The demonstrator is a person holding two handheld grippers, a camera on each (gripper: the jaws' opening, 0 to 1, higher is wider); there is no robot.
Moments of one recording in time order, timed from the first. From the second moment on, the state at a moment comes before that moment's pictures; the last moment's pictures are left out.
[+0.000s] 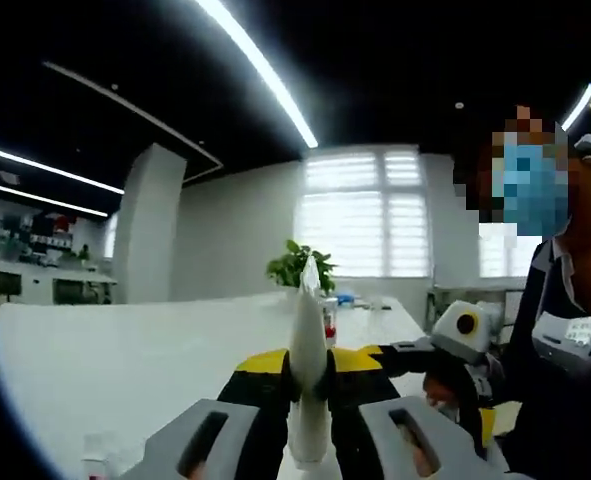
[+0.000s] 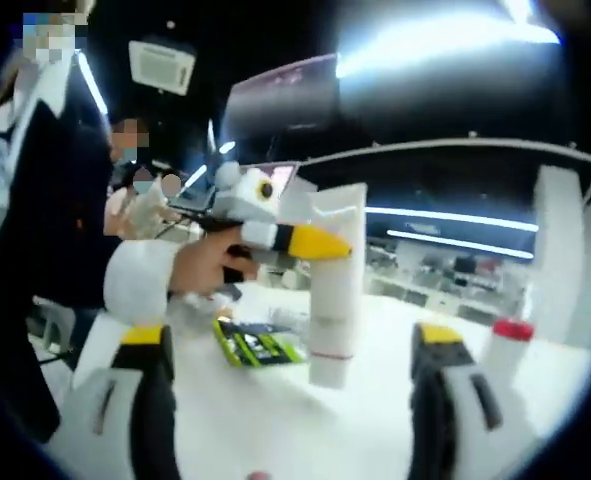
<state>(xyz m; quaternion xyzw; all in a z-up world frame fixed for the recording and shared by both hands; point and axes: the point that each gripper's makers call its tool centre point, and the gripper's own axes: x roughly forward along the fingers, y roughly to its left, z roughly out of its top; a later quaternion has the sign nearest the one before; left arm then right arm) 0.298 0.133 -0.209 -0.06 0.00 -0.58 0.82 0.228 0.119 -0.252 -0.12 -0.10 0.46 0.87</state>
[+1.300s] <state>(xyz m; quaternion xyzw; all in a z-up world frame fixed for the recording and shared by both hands) 0.316 0.064 -0.226 0.03 0.03 -0.64 0.77 0.222 0.051 -0.269 -0.06 -0.06 0.40 0.91</state>
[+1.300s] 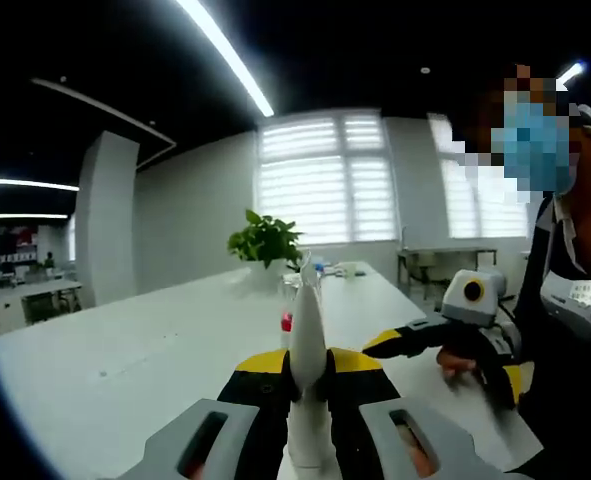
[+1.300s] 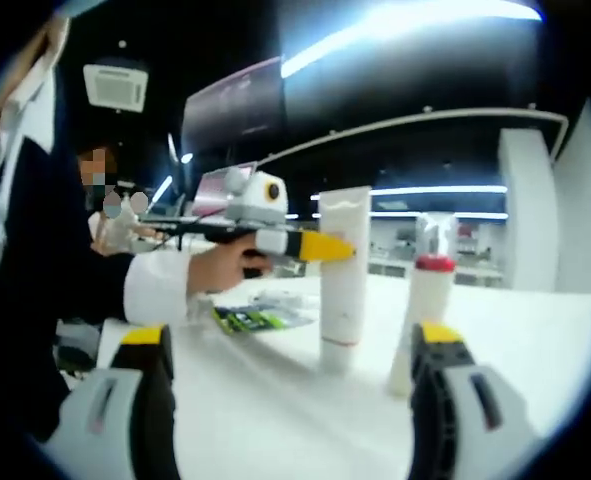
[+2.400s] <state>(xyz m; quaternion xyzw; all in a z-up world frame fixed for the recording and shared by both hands) 0.327 0.048 -0.225 -0.03 0.01 -0.67 0.74 0.215 0.047 -0.269 -0.06 -0.07 0.40 0.91</state>
